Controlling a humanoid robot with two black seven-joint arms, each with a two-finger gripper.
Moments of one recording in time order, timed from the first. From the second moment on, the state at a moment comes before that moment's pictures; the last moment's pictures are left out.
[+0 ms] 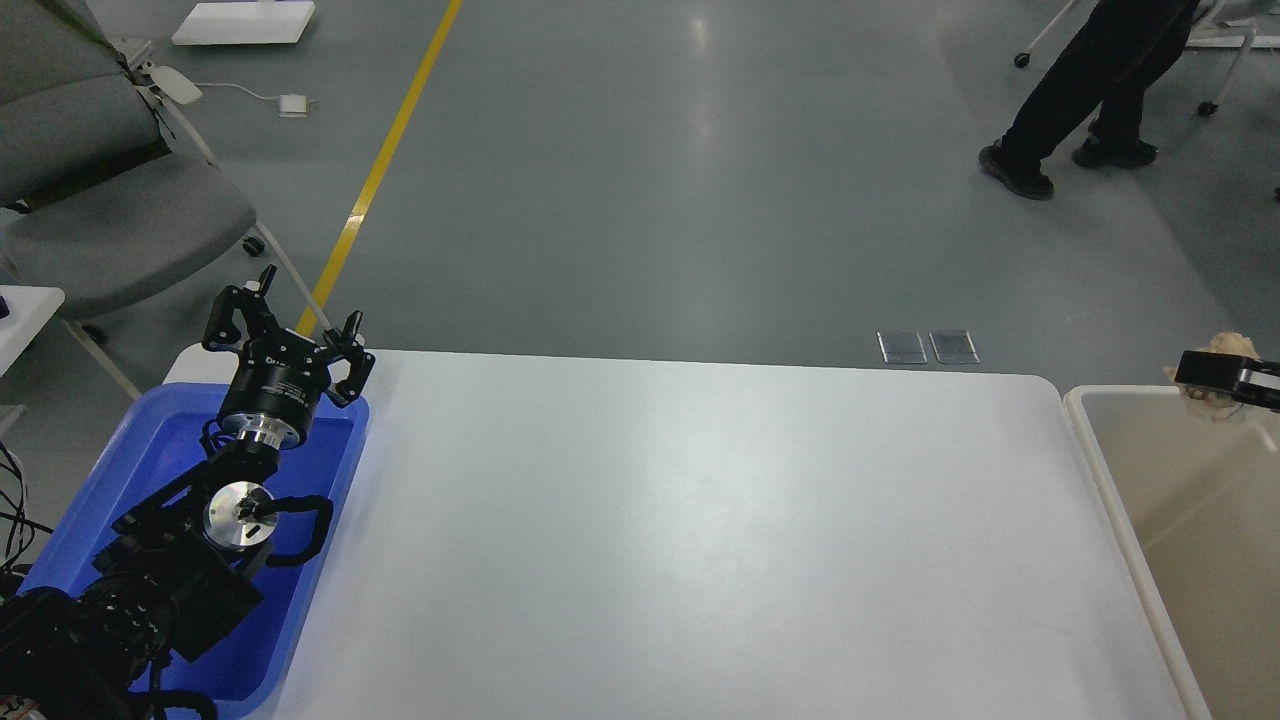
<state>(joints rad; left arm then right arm) -0.71 0.21 -0.76 -0.21 -0.11 -0.64 -0.55 1.18 -1.26 -0.15 1.26 -1.07 0.16 0.24</state>
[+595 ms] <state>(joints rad) -0.71 0.21 -0.76 -0.21 -0.11 -0.64 -0.55 0.92 -1.23 -0.14 1.04 -0.54 0.01 0.24</state>
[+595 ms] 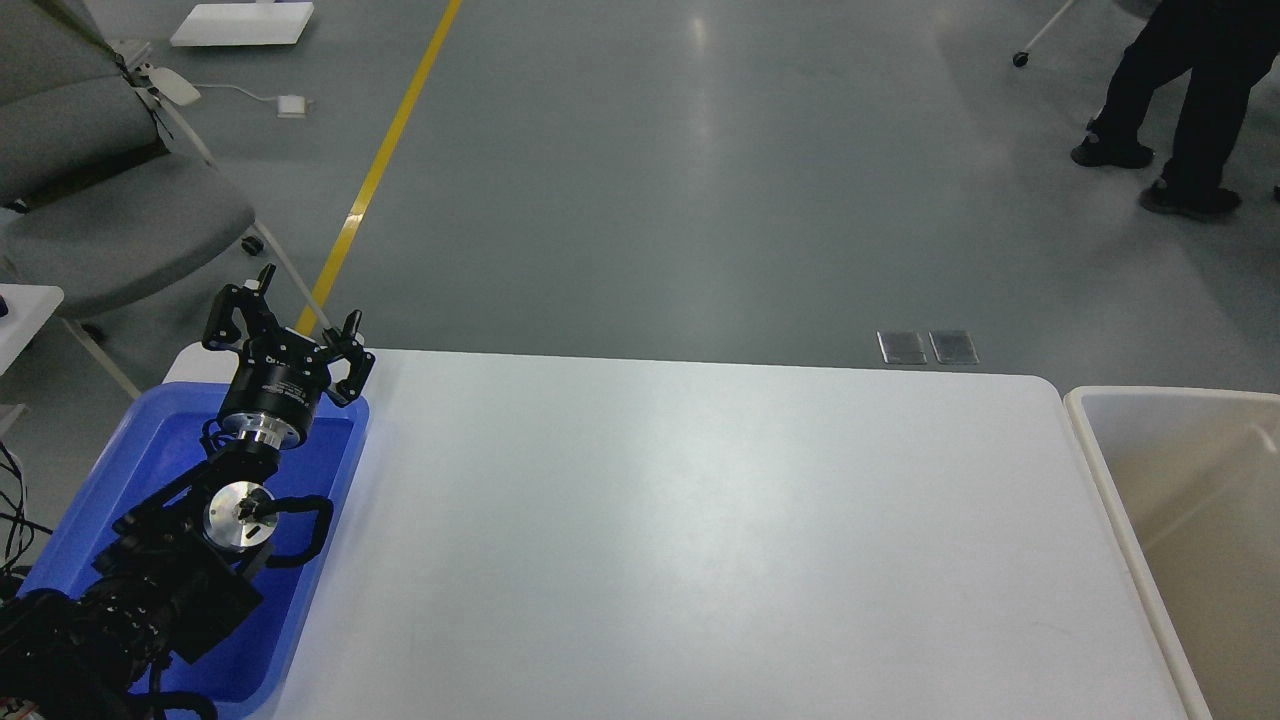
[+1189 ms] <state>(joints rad) -0.71 0.21 -0.76 -0.21 -0.11 -0.64 -0.55 0.60 -0.87 0.01 0.56 -0.04 0.00 0.24</state>
